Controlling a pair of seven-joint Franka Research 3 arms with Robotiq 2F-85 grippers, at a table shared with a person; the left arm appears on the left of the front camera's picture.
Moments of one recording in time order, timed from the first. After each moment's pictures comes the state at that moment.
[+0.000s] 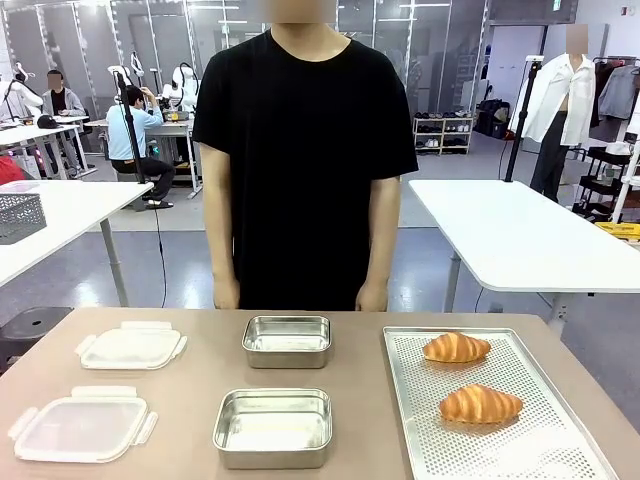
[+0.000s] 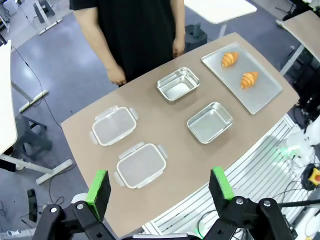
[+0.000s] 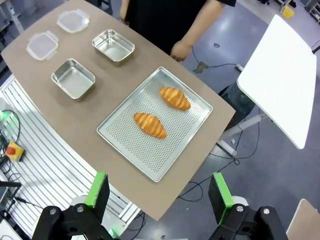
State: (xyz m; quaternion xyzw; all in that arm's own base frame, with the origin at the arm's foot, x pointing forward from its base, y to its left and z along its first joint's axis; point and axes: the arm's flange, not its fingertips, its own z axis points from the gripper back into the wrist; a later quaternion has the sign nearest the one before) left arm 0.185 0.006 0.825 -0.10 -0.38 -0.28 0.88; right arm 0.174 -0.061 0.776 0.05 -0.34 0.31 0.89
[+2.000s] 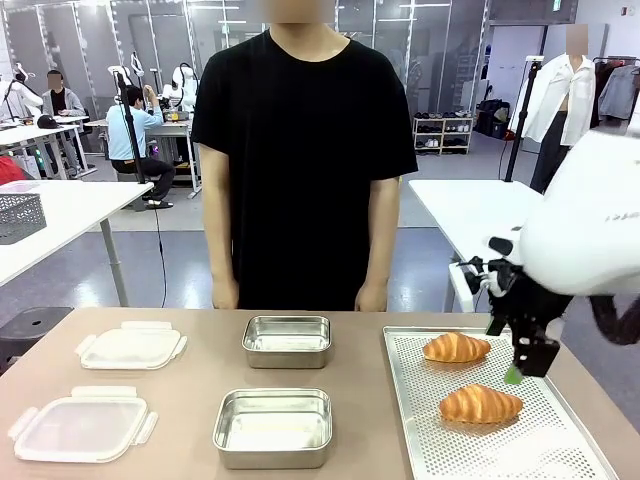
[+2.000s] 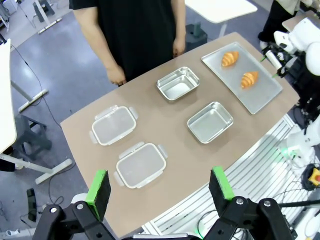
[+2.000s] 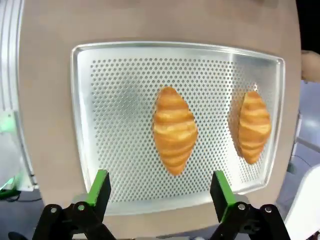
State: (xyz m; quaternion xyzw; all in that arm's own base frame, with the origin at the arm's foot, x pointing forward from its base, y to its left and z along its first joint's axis) left arm 0.186 0.007 0.825 -0.10 -0.38 -0.28 0.88; right arm 0.388 0.068 0.430 -0.01 -0.11 0.68 0.72
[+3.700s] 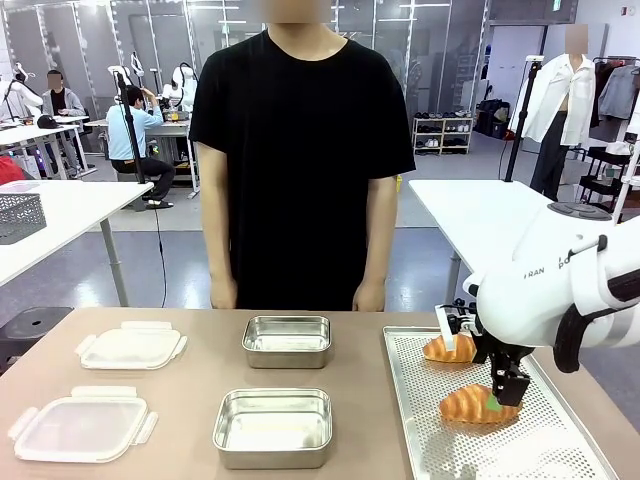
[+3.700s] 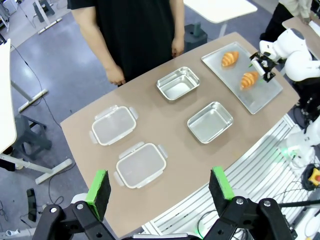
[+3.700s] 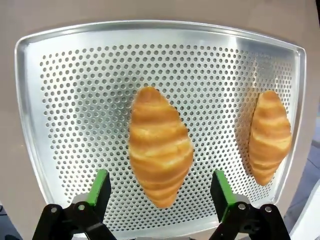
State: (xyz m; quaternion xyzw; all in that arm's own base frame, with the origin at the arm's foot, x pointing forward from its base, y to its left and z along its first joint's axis) left arm 0.186 0.007 0.825 -0.10 -0.38 -0.28 0.88; right arm 0.424 0.066 0.349 -0.03 -0.10 0.68 0.73
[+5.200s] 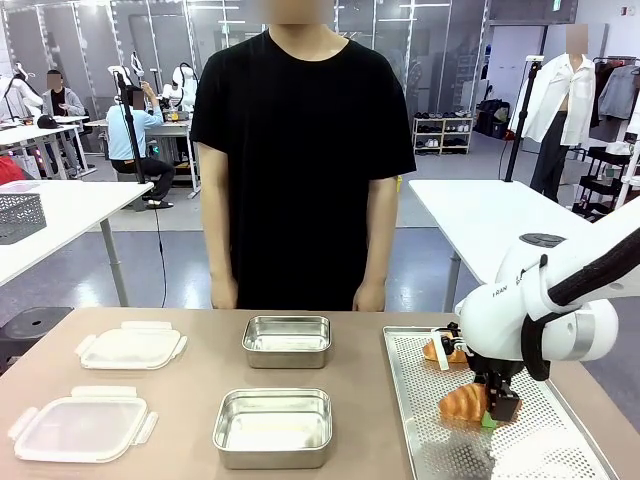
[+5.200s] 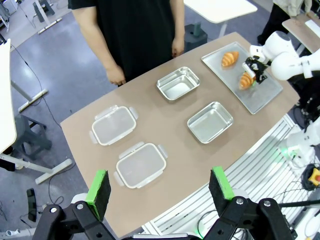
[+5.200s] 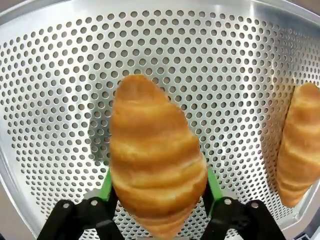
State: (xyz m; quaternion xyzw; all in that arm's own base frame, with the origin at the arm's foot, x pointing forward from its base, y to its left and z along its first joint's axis) left arm 0.186 0.007 0.825 -0.10 -0.38 -0.28 0.88; right arm 0.455 0.057 0.289 -0.01 -0.06 0.67 0.74
